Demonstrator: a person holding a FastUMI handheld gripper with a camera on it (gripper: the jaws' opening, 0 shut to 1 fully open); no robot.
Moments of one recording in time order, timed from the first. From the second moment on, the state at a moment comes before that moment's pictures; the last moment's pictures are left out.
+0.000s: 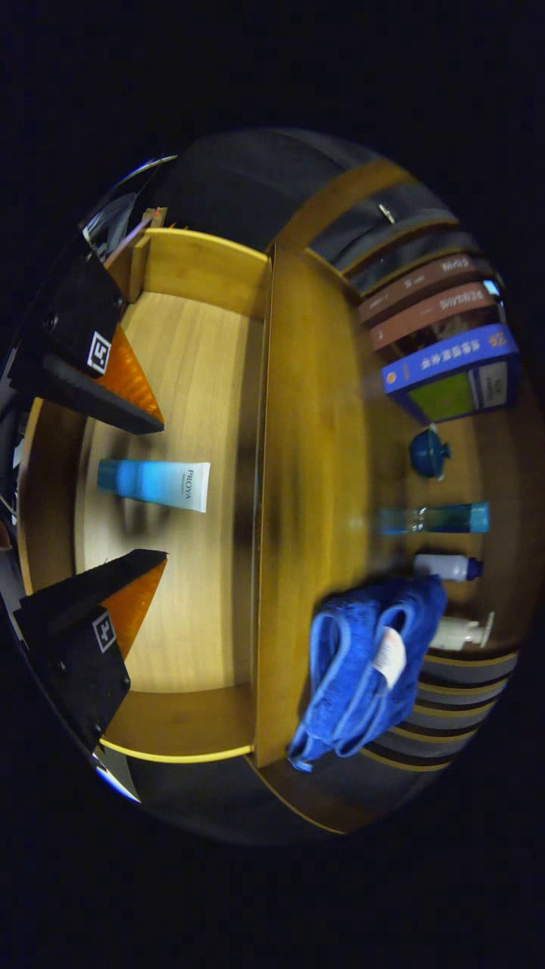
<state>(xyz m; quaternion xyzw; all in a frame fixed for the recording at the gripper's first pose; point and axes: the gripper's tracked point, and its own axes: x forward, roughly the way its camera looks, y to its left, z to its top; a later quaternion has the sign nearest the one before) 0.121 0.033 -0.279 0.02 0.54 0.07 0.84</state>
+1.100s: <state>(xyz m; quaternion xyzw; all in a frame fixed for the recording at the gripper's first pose) 0.088 0.058 -0.328 0.04 0.64 0.05 0.77</state>
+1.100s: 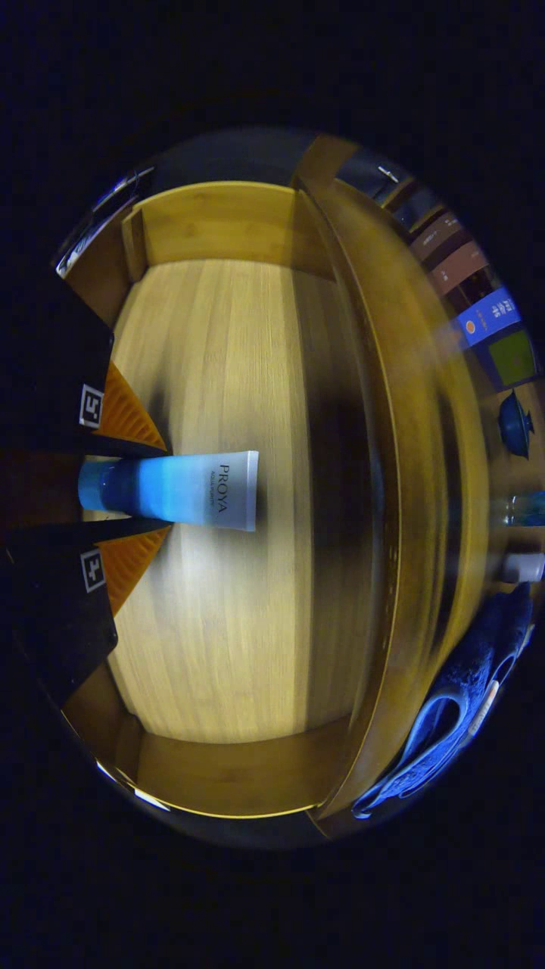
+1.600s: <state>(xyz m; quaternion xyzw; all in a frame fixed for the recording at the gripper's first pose) 0.094 0.055 -0.221 0.06 0.59 0.08 0.80</state>
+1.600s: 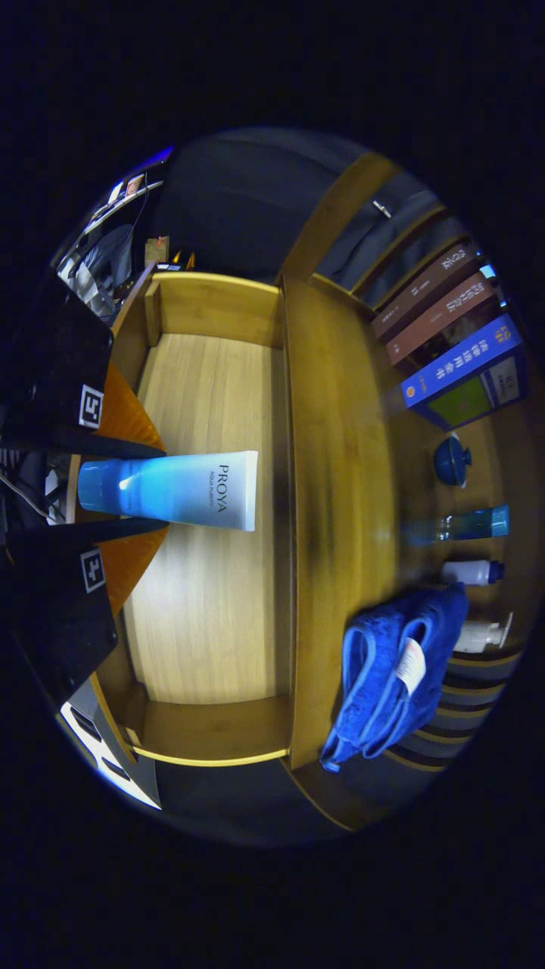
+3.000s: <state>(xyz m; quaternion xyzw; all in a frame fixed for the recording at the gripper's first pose) 0.278 0.056 -0.241 0.03 0.59 0.02 0.81</state>
